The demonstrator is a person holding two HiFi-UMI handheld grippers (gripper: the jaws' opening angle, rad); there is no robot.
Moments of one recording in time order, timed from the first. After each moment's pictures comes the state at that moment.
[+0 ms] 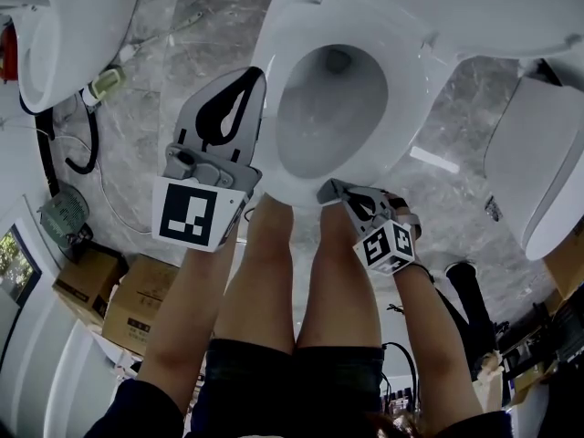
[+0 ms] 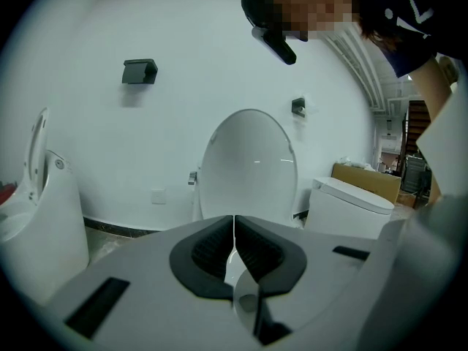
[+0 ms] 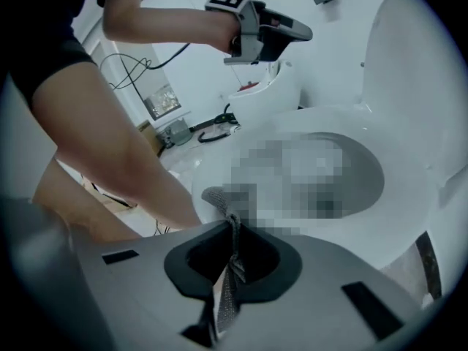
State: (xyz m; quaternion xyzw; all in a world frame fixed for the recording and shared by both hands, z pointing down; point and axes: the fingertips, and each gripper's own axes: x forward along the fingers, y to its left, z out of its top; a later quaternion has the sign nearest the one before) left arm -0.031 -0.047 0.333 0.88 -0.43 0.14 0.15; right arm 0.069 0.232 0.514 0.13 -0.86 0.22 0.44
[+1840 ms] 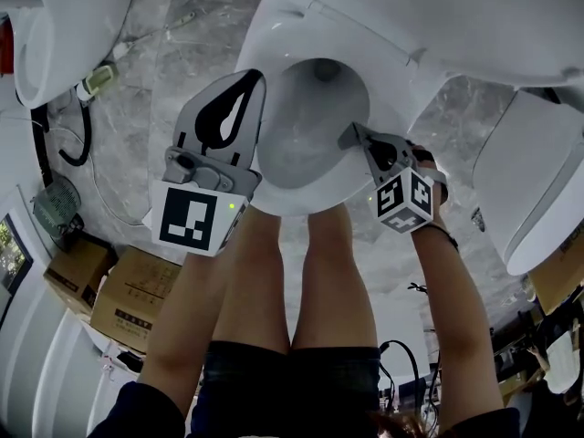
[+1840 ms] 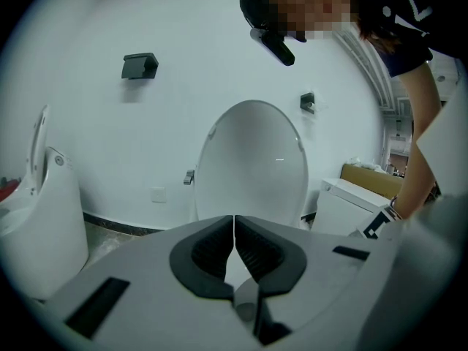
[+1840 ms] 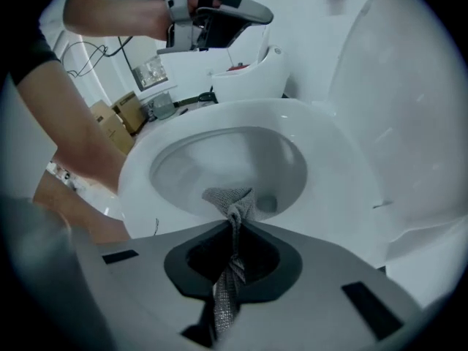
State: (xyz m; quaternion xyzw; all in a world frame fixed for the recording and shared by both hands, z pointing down) left arm 0.006 -0.078 0.344 0.86 -0.46 0.14 0.16; right arm 0.156 0.078 0.535 0.15 -0.82 0.16 0.53
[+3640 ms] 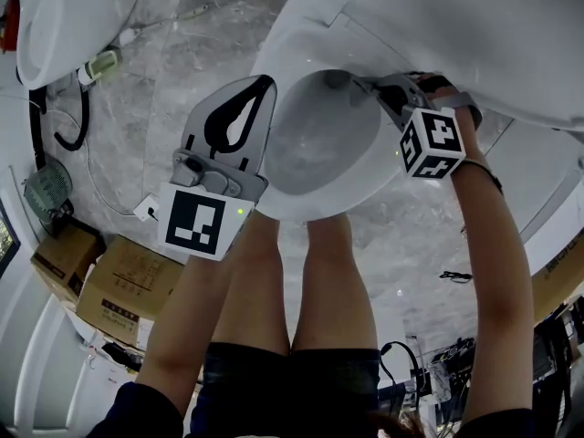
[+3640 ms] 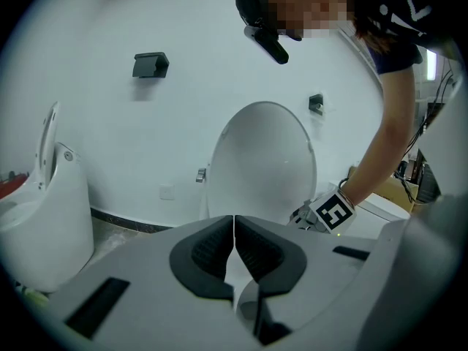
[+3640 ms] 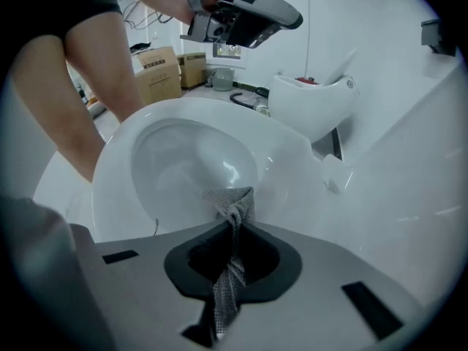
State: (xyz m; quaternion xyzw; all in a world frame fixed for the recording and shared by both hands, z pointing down) left arm -0.018 -0.087 0.348 0.85 -0.48 0.14 0.17; right arm 0.129 -0.051 0.530 -0.05 -0.83 -0.10 0.55
